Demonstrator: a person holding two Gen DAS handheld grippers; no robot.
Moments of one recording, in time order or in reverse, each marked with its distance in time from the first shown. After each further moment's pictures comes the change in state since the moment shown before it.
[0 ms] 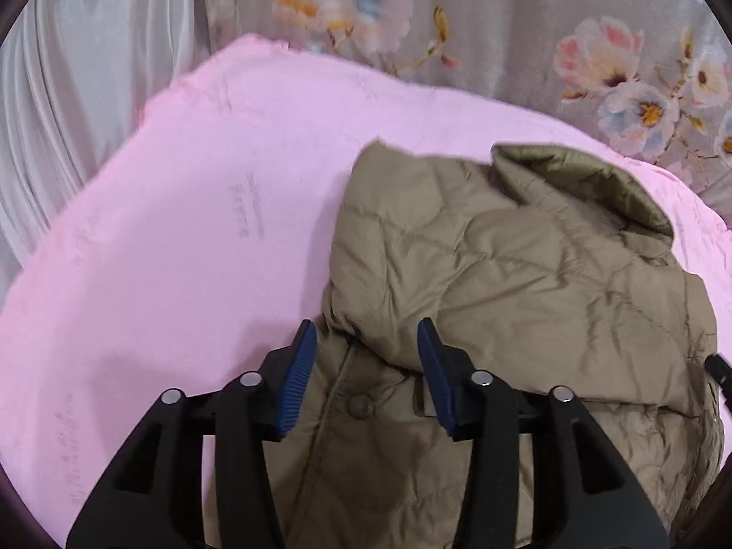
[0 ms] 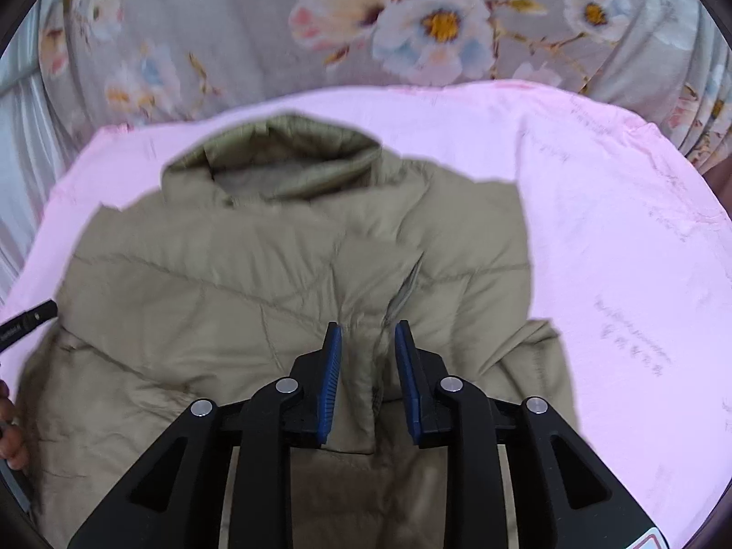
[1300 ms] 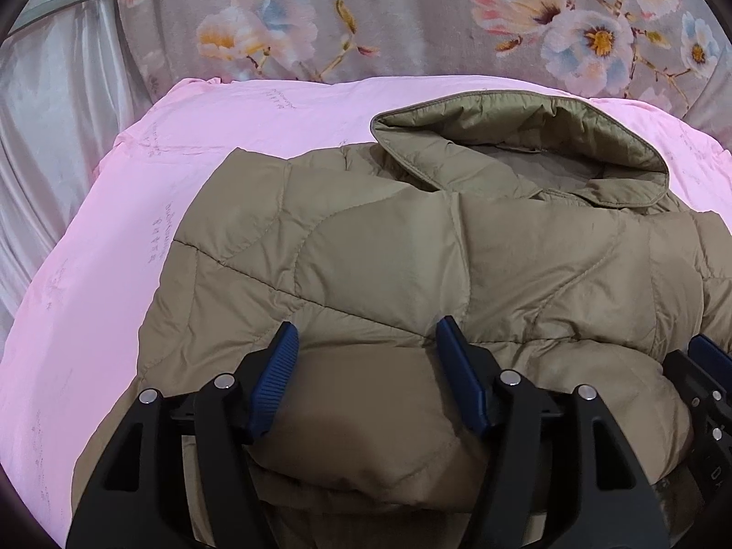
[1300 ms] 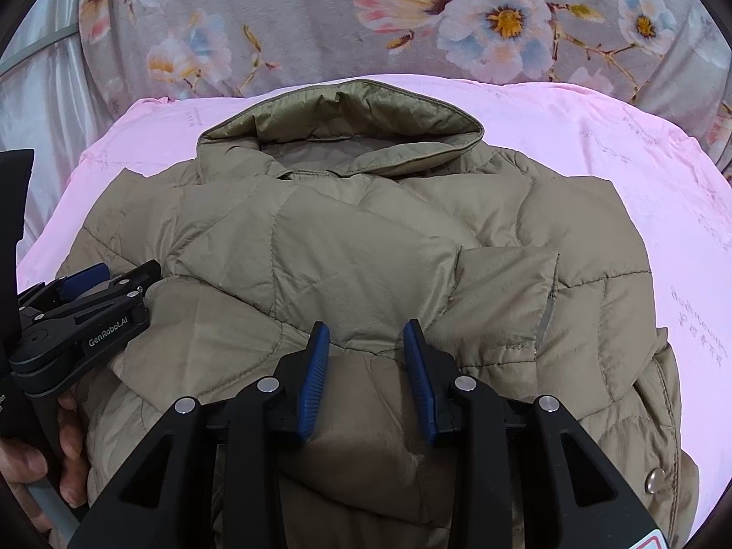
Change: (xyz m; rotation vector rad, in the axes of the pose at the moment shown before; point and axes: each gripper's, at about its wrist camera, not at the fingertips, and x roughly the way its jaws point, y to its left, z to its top) left arm 0.031 -0.098 -0.038 0.176 -0.039 0.035; right arm 0.039 0.048 -0.032 -0.085 0.017 0.077
